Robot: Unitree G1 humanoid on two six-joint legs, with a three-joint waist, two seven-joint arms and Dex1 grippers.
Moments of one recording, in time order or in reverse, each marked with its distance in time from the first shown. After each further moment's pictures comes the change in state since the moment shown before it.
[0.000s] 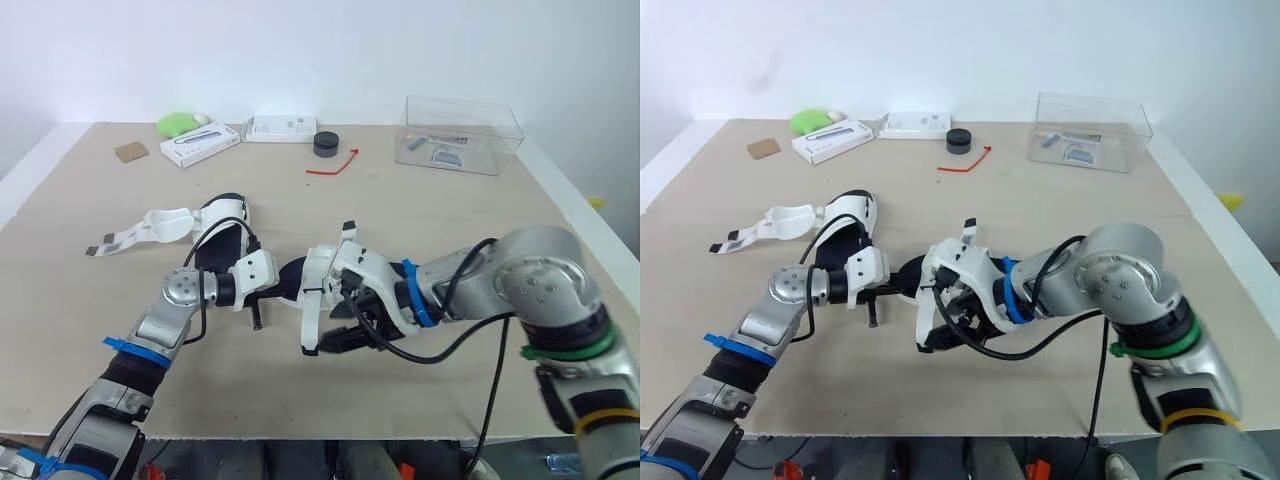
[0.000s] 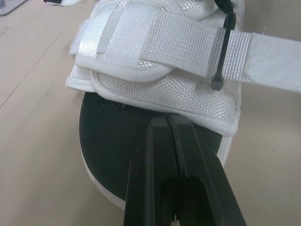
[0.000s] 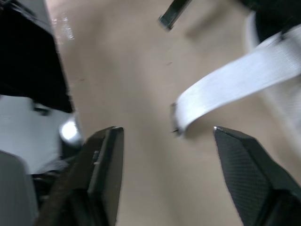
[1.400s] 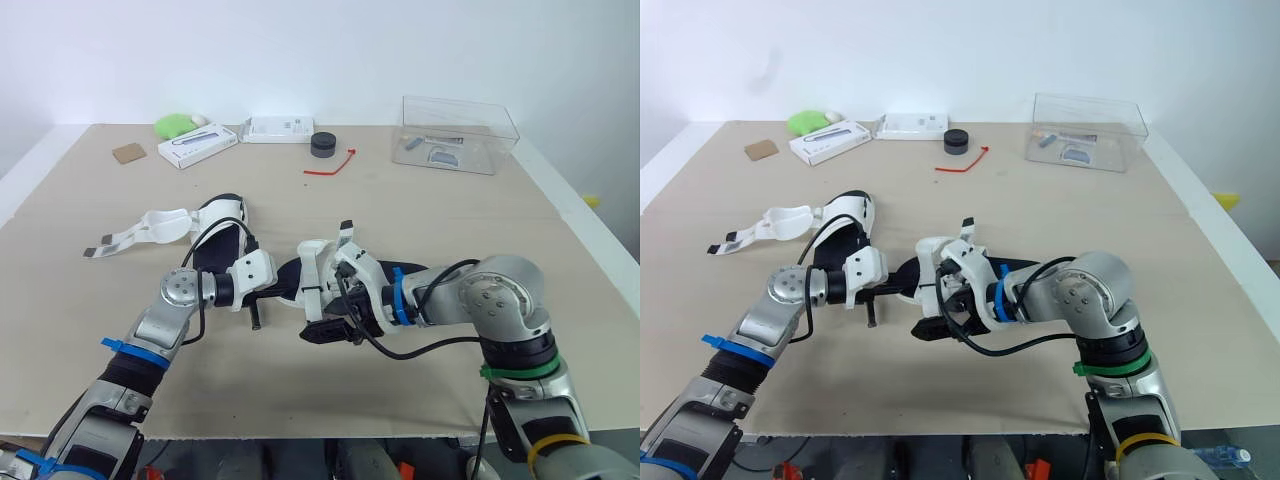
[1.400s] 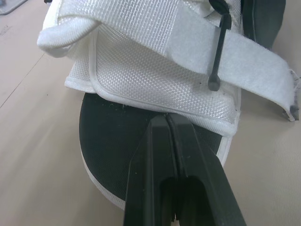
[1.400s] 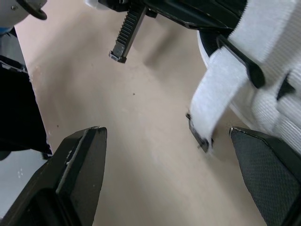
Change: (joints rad) left arm 0.006 0.005 0.008 -0.002 0.000 0.008 0.005; right arm 0.174 0.380 -0.231 0.200 -0.228 0.177 0.016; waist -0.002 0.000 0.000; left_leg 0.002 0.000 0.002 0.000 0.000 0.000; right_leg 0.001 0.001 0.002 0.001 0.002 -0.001
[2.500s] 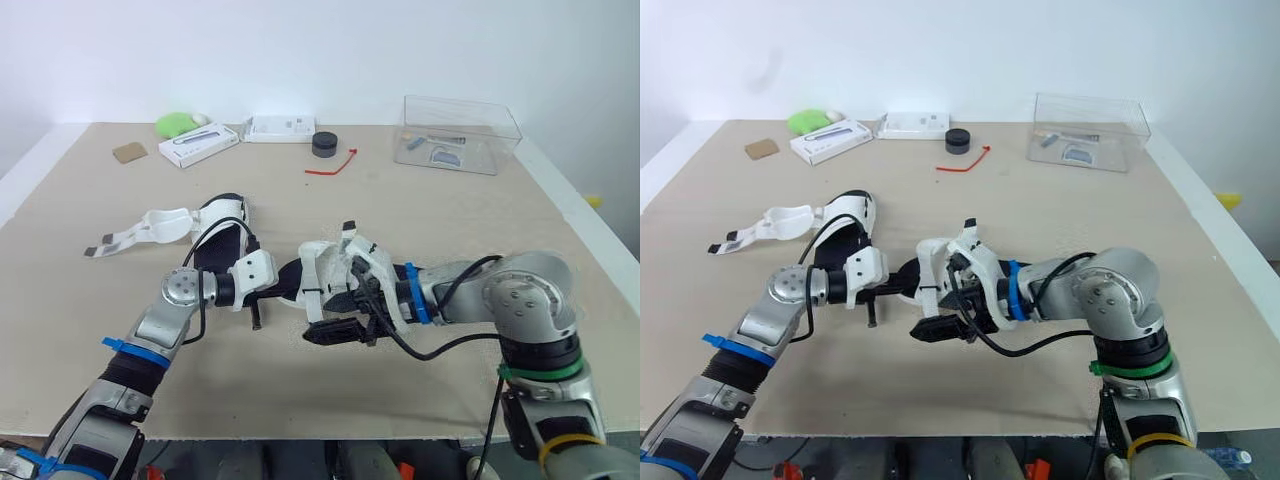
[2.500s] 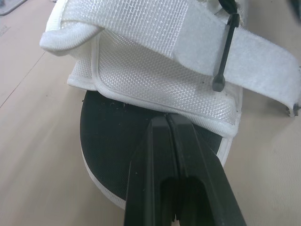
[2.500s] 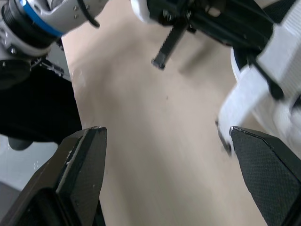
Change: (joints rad) left arm -0.003 -0.001 -0.003 -0.004 -0.001 -0.004 -0.007; right arm 0.002 -0.077 -0.046 -0.072 0.090 -0.020 0.091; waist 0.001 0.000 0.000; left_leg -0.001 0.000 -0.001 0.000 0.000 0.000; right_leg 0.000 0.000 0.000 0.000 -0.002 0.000
